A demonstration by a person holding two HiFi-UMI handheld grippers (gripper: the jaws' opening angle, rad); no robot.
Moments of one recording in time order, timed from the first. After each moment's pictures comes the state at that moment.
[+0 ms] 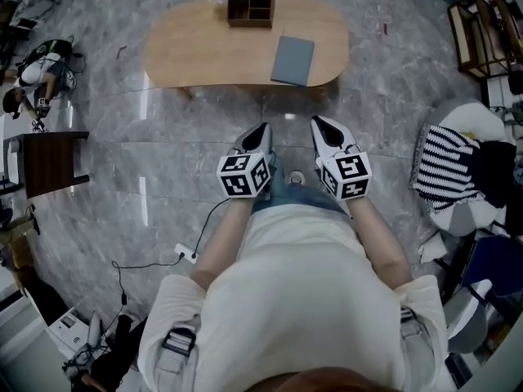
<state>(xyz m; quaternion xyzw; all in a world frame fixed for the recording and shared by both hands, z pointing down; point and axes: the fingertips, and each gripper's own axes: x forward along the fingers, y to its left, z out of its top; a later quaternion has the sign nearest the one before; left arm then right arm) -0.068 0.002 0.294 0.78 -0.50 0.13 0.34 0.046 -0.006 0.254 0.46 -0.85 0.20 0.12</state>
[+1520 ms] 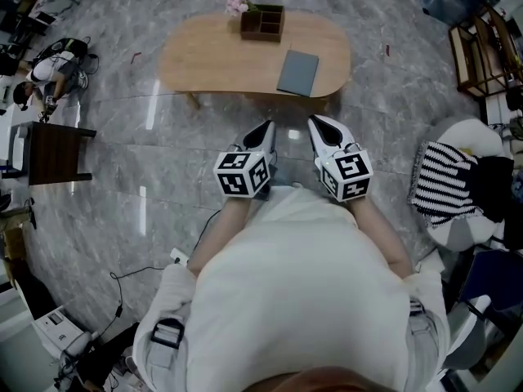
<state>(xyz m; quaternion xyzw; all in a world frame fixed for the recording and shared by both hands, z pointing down) -0.063 0.017 0.221 0.81 -0.50 0.10 0.29 0.029 0.012 0.189 0.43 -0.88 0.15 0.10</state>
